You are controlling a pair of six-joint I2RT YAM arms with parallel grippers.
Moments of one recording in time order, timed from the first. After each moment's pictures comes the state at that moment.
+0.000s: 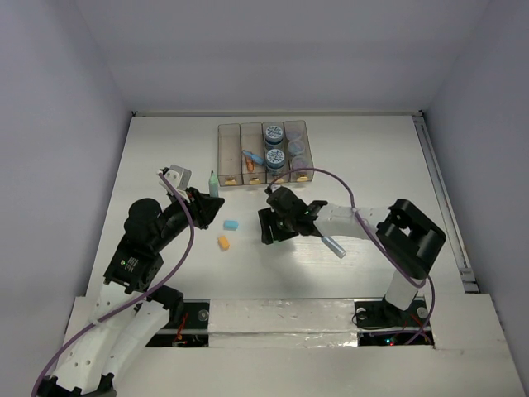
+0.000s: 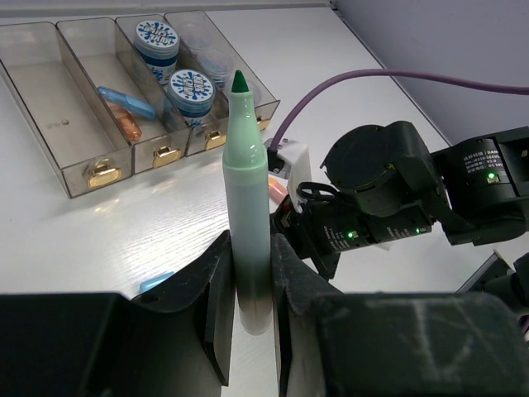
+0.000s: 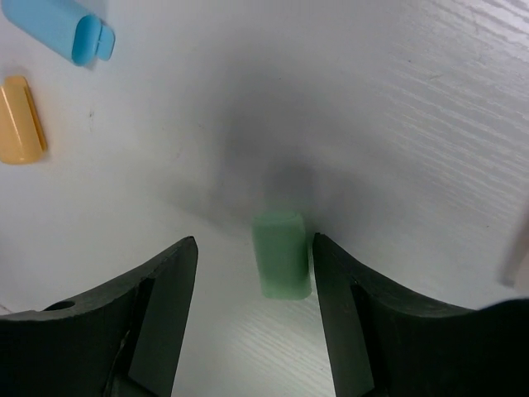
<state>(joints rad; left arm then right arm) -0.39 0.55 0.70 -0.29 0.26 -0.32 0.91 1.75 1.02 -0.21 0.00 0.56</state>
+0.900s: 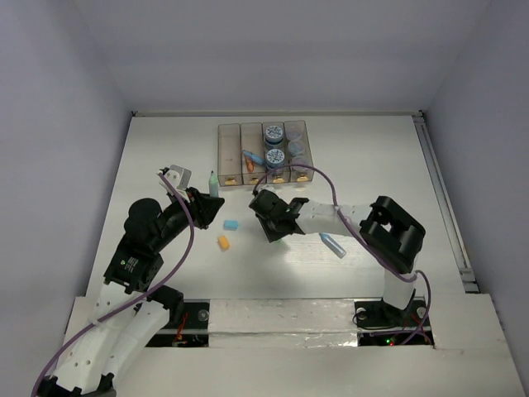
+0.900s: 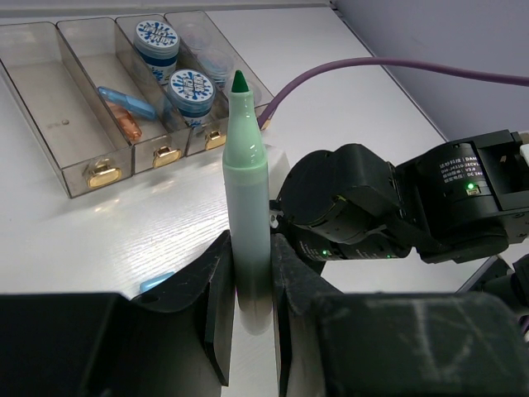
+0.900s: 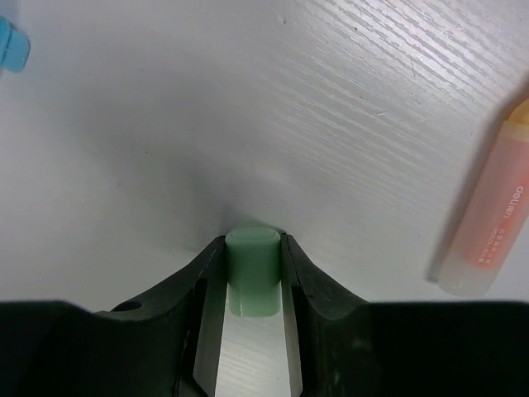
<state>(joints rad) -0.39 0.55 0.70 -0.29 0.26 -0.32 0.97 1.88 1.22 -0.43 0.26 0.43</state>
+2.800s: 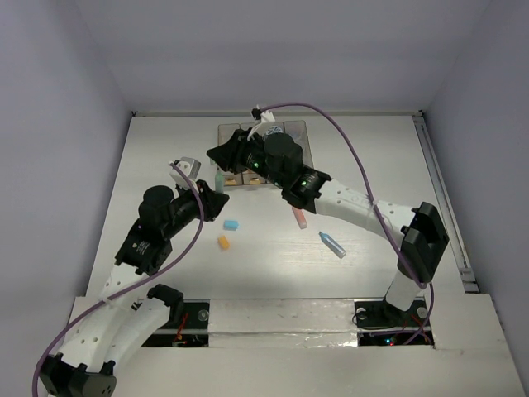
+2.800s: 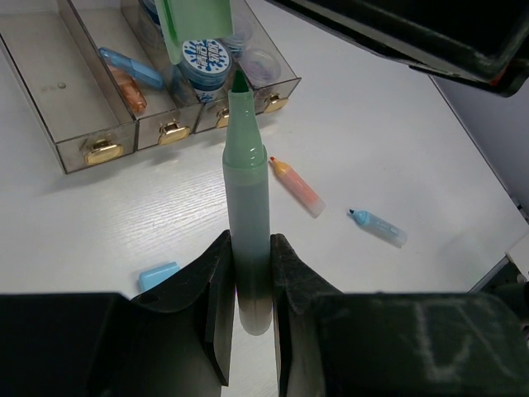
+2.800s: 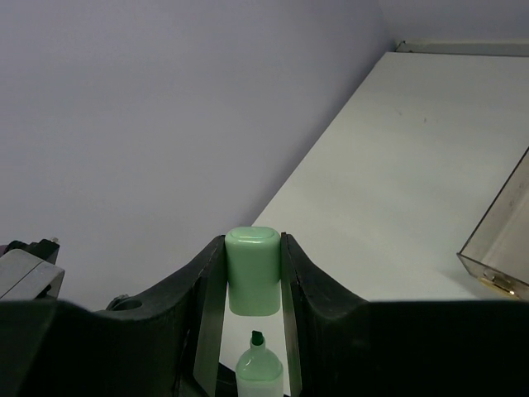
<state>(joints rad) -0.39 0.68 0.69 -0.25 0.24 -0.35 0.95 1.73 1.51 0.25 0.07 0.63</state>
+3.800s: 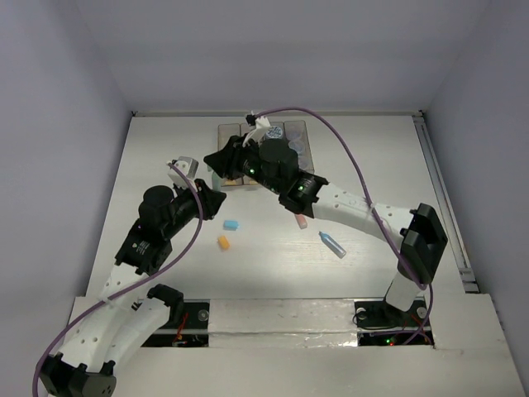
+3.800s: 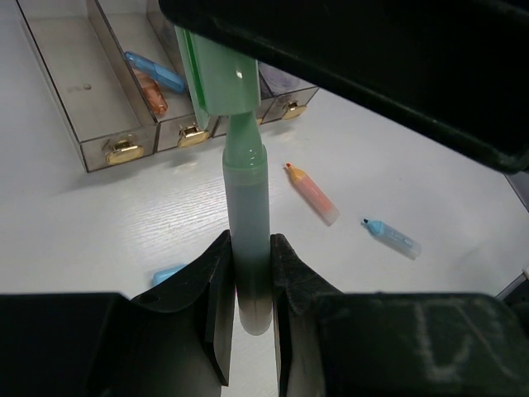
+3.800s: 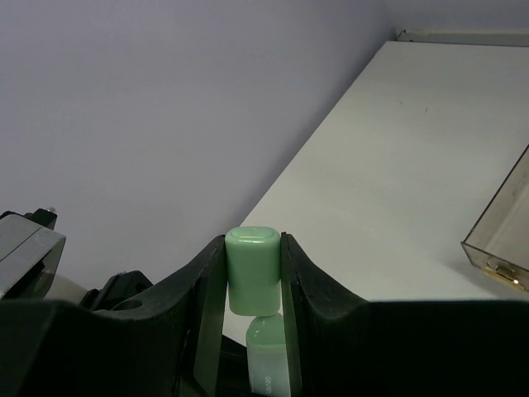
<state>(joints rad) -0.39 0.68 0.69 -0.25 0.19 -0.35 0.98 1.73 1.50 0.24 0.10 0.60</state>
